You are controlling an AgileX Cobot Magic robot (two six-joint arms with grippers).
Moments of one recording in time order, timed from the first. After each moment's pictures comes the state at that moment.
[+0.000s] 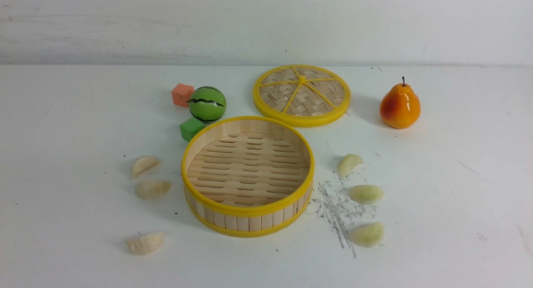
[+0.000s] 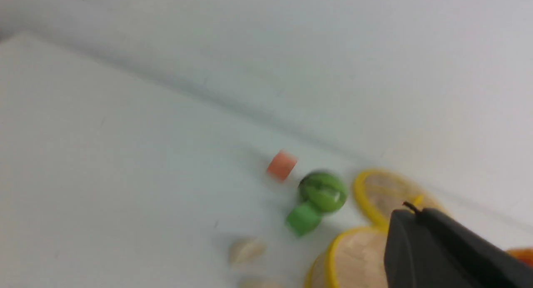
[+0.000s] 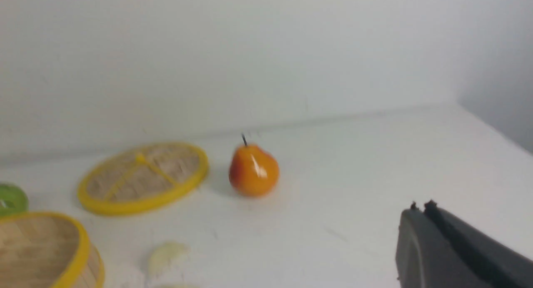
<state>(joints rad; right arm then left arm) 0.01 0.33 -0.41 -0.26 0.28 0.45 -0.06 0.62 -0.66 0.12 0.33 -0.58</state>
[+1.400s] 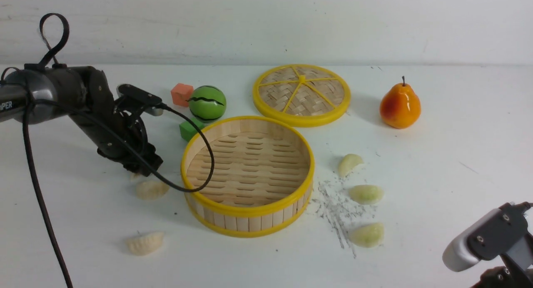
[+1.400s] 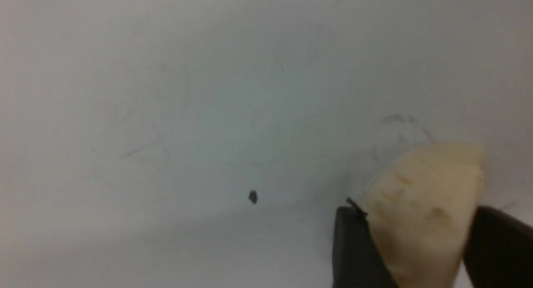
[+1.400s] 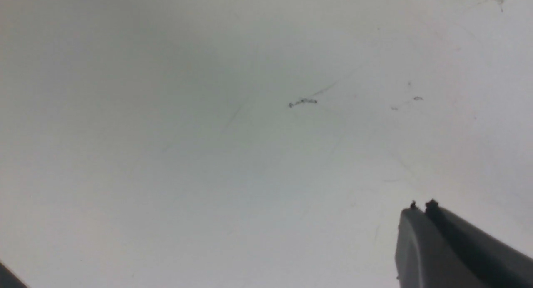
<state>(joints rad) 0.38 1.00 -0.45 0.48 0.54 -0.45 -0.07 2.12 -1.54 -0.08 0.65 0.49</state>
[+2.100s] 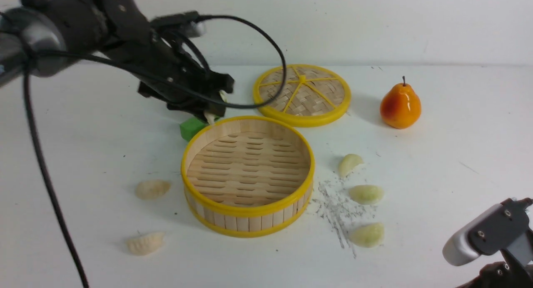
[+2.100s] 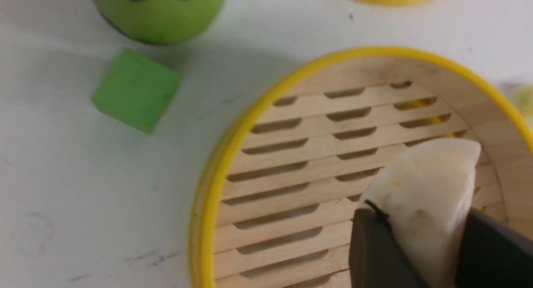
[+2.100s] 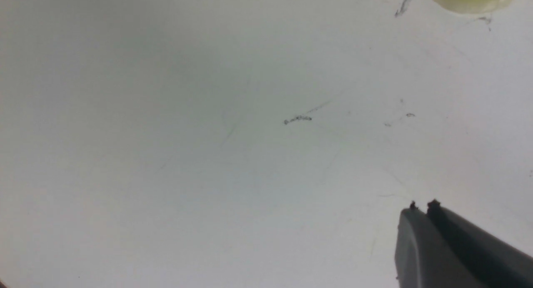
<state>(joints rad) 0.38 1.00 -0.45 0.49 0.51 -0.45 -0.29 1.96 -1.70 -0.31 0.80 0.07</state>
